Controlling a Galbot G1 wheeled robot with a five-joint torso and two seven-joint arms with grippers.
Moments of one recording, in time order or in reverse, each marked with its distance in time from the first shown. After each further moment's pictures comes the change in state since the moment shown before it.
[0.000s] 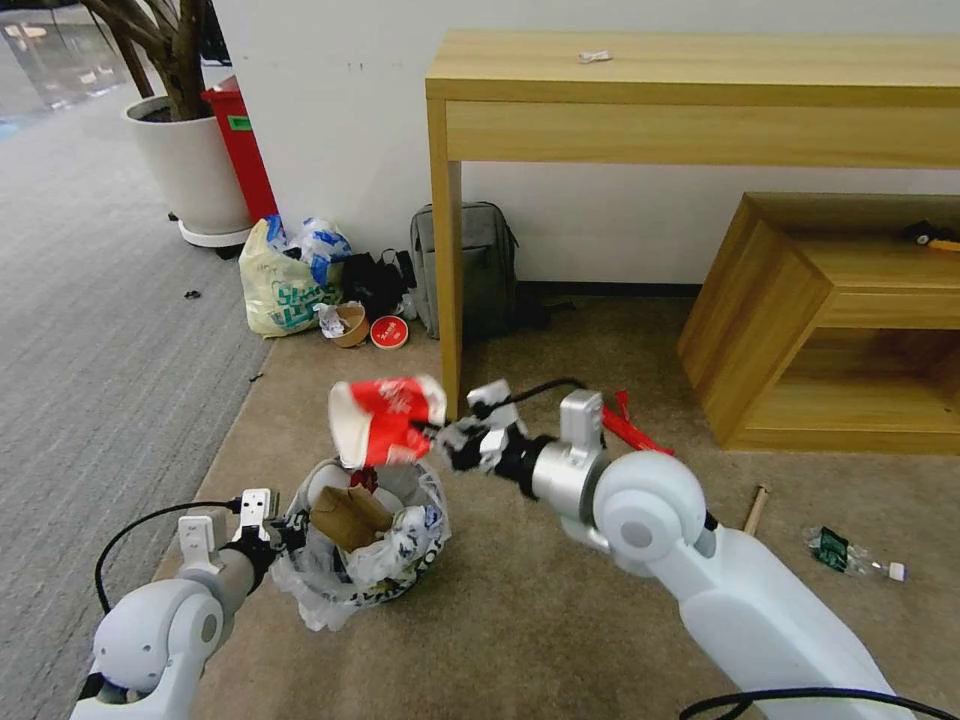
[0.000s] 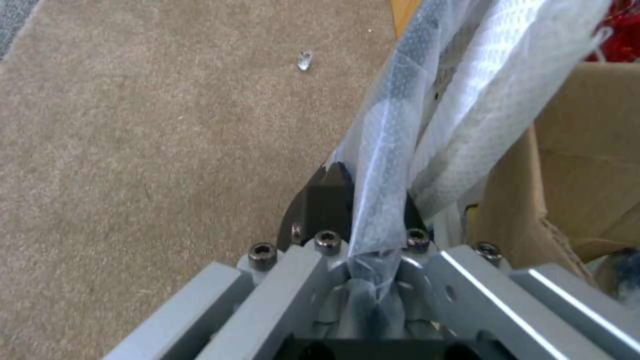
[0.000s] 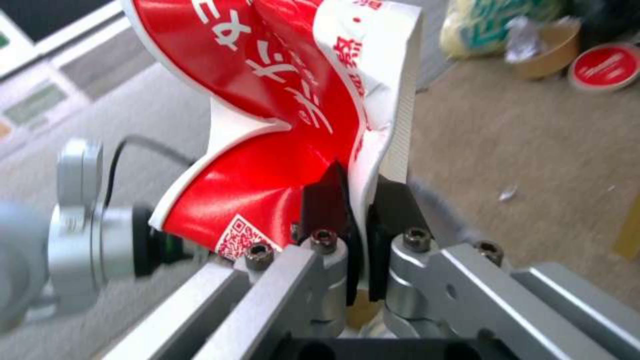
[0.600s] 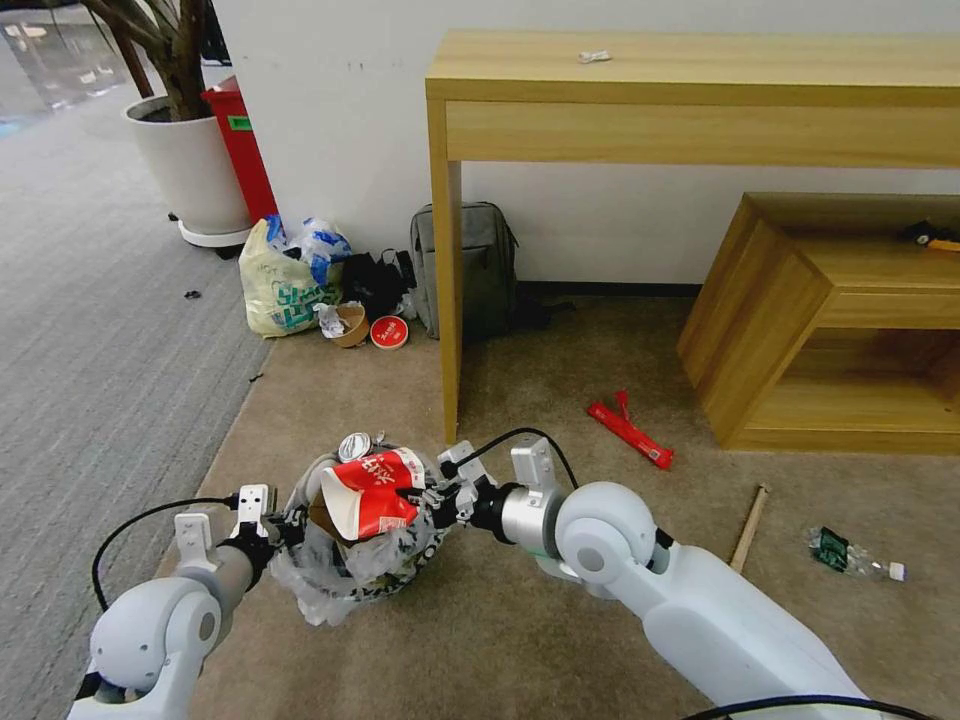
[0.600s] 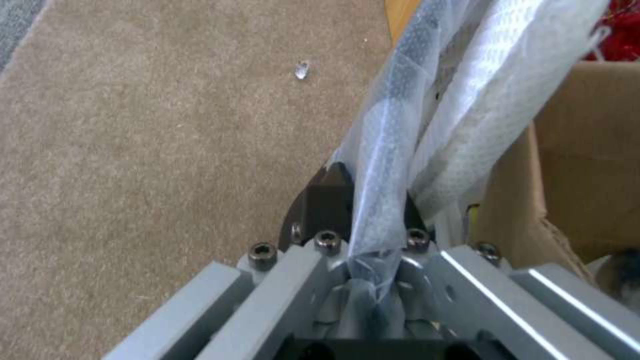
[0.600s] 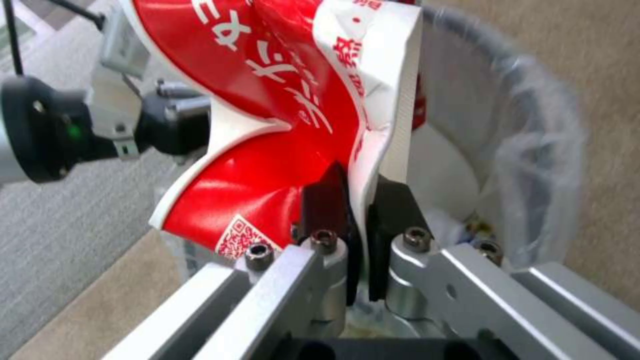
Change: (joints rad) left arm 0.004 -0.008 -0.012 -0.018 0.001 0.000 0.010; right arm 0.019 0.035 -0.130 -0.135 -0.003 -0.046 0.048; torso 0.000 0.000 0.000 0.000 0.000
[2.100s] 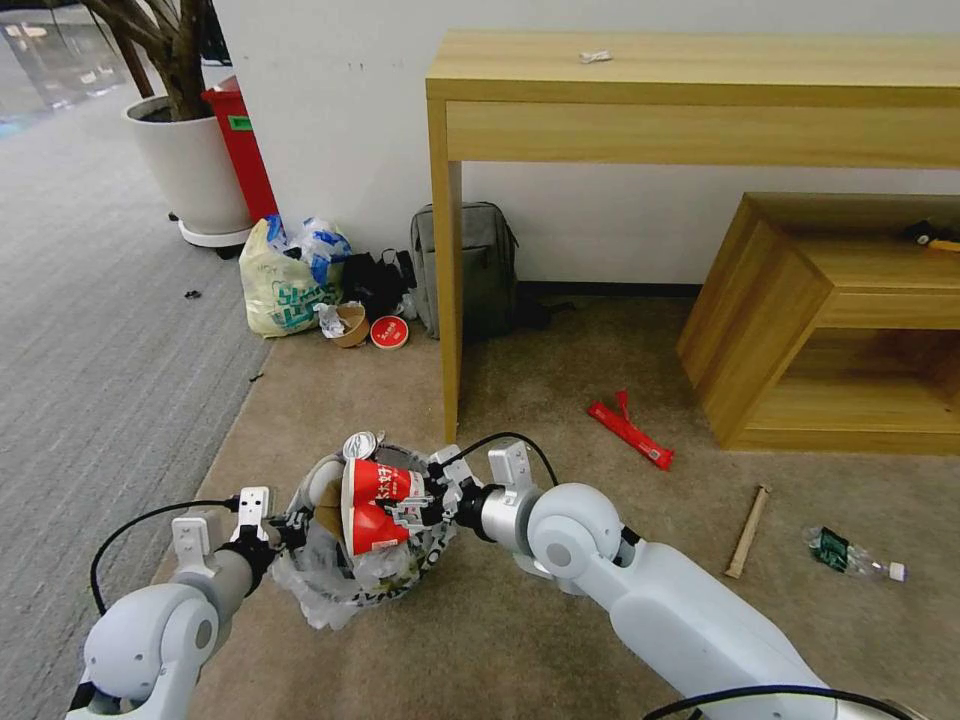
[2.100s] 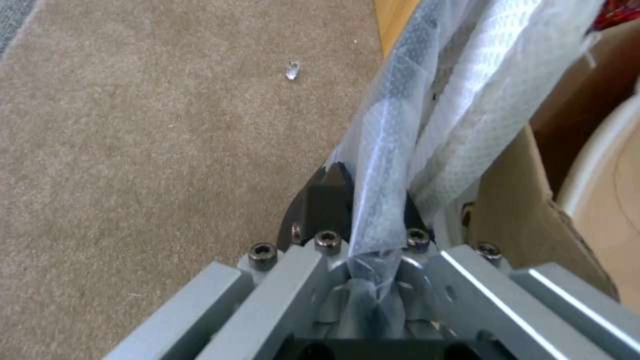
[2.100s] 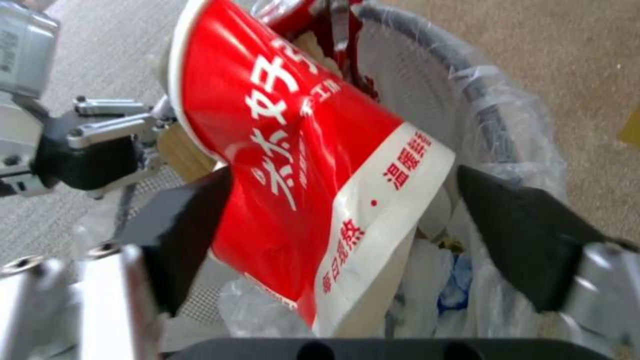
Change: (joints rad) left arm 0.022 -0.008 -0.009 -0.026 0.000 0.000 0.015; right arm 0.024 0.048 -0.019 -0.065 -0.019 0.024 0.066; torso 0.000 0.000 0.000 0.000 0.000
